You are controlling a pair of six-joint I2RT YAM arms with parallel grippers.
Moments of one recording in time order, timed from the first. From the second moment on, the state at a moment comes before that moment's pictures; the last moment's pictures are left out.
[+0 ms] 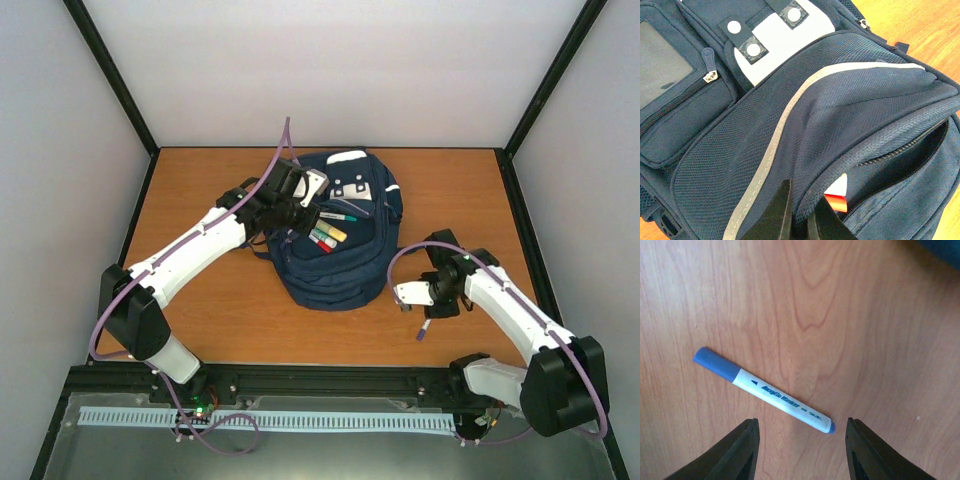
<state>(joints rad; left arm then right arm) -0.64 1.57 1.43 -0.67 0.10 -0.10 0.30 1.15 0.78 -1.03 -0.07 -1.37</state>
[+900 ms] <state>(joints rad) -0.64 1.57 1.43 -0.67 0.10 -0.10 0.30 1.30 0.60 -0.83 0.04 -1.49</state>
